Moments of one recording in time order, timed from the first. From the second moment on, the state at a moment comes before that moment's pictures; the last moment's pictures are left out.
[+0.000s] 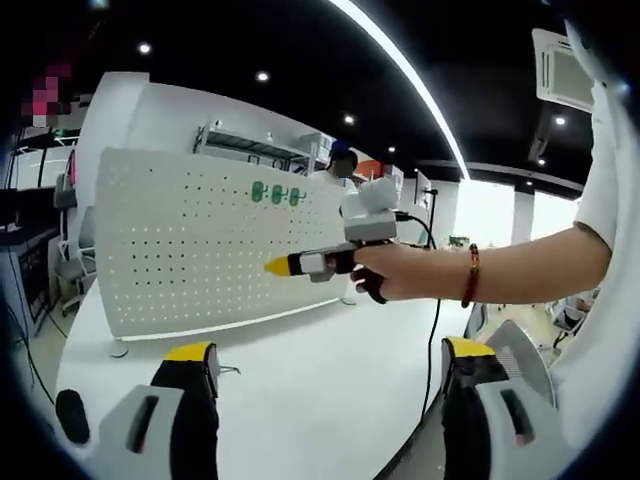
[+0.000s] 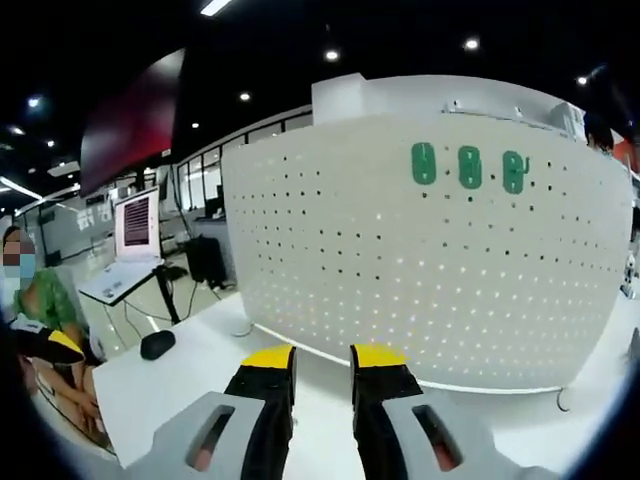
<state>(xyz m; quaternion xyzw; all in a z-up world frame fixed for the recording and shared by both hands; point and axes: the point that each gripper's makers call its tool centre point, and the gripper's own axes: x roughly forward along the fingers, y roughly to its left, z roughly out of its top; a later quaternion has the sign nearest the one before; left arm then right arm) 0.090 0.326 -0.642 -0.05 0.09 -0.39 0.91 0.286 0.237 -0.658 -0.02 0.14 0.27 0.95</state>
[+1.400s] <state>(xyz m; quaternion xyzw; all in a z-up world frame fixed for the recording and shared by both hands) 0.101 0.342 -0.675 -0.03 0.15 -0.37 0.92 0.279 0.278 -0.741 -0.09 0.24 0.36 0.90</state>
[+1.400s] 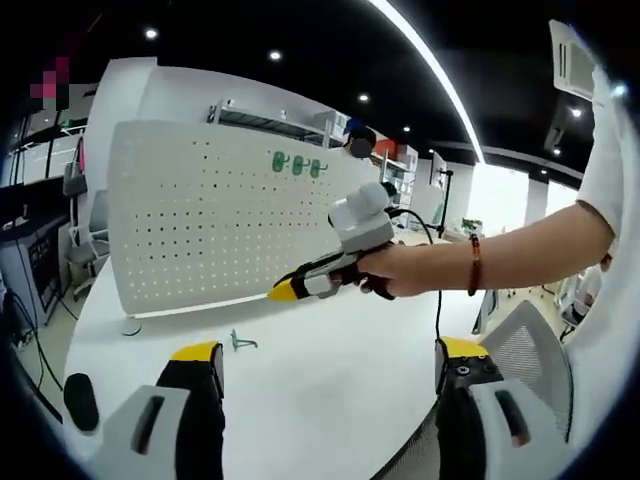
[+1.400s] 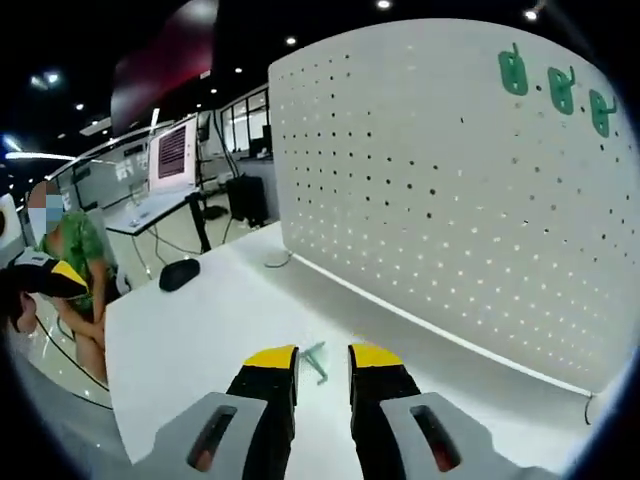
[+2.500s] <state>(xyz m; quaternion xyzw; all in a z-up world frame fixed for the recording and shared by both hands) 0.099 0.343 -0.694 -0.03 0.18 -0.37 0.91 0.289 0.298 -0.768 -0.16 0.26 0.40 0.86</state>
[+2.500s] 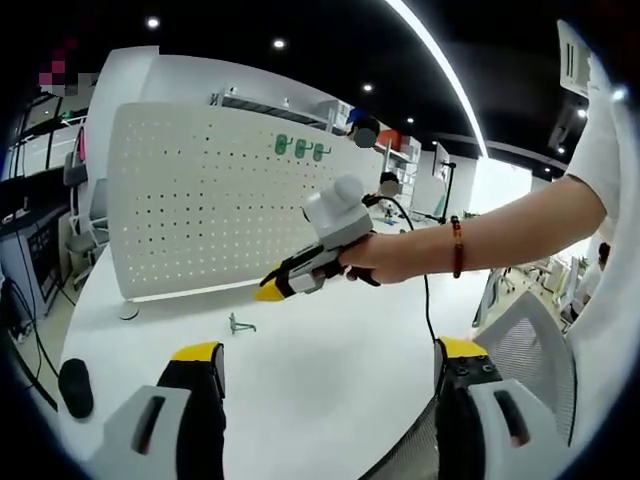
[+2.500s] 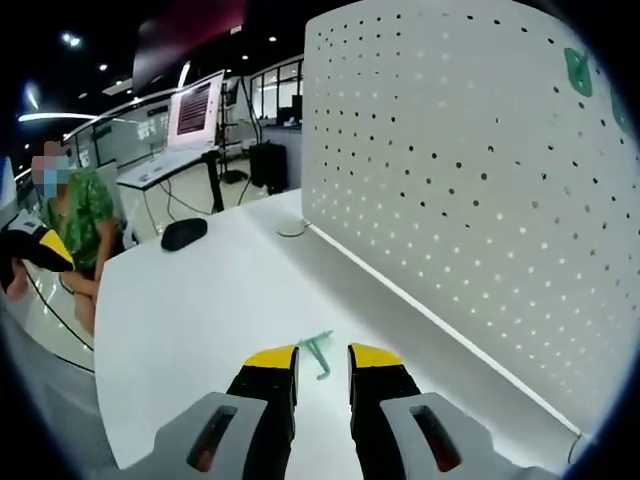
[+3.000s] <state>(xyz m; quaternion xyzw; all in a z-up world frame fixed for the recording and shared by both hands) 0.102 0.349 -0.700 -0.03 0.18 -0.37 0.91 0.291 0.313 -0.790 -0.21 0.28 0.43 0.83</state>
